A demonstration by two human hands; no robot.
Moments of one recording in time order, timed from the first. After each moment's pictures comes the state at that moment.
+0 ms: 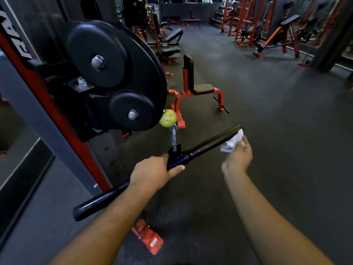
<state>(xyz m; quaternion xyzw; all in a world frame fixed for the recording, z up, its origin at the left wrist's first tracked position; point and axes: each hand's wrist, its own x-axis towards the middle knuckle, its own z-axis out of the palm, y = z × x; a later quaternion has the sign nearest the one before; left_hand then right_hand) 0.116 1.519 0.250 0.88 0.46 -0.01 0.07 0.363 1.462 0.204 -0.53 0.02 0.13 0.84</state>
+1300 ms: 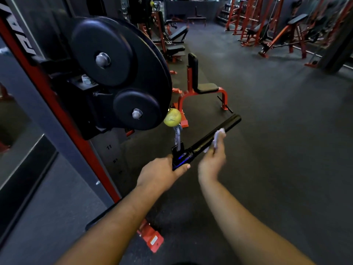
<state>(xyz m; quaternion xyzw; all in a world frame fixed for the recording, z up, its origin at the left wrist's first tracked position) 0.125 1.516 0.239 0.85 0.49 0.03 0.17 0.282 1.488 0.191 -0.62 -0.17 0.09 0.76</state>
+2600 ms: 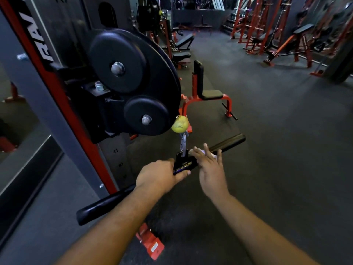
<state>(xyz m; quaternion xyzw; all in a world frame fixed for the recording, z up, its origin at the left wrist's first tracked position) 0.114 1.524 0.257 0.87 0.48 -0.03 0.09 0.294 1.453 0.178 -0.70 -0.62 -0.05 0.34</state>
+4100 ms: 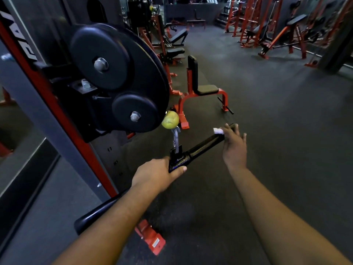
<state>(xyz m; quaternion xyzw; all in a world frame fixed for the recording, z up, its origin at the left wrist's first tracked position) 0.116 1.516 0.252 0.86 0.48 -0.01 0.13 0.395 1.470 0.189 -0.80 -0.44 -0.05 0.42</state>
